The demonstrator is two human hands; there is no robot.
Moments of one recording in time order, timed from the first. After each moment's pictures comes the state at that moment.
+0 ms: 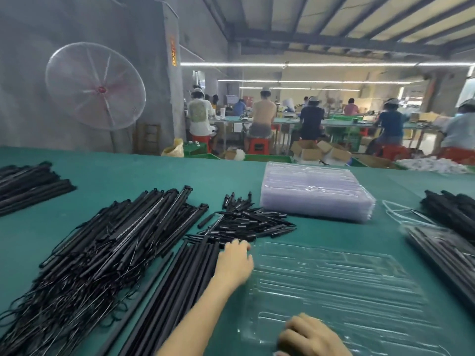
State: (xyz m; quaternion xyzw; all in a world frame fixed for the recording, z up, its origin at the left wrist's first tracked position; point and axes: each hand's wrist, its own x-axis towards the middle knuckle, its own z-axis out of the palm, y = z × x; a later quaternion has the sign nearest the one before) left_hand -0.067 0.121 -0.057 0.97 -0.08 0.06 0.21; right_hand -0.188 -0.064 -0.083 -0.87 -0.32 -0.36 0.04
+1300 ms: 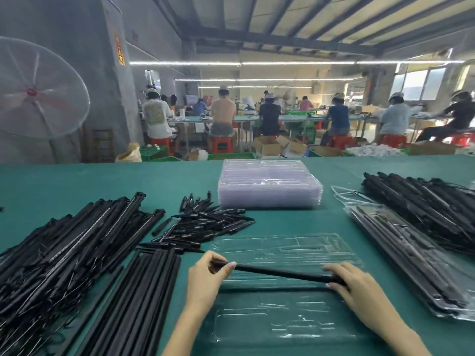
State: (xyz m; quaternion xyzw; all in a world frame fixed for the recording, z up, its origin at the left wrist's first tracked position) left_hand -0.110 0.087 -0.076 0.81 -0.06 0.08 0.57; right_hand -0.191 -0.216 -0.086 -0.97 0.00 -0.18 0.15
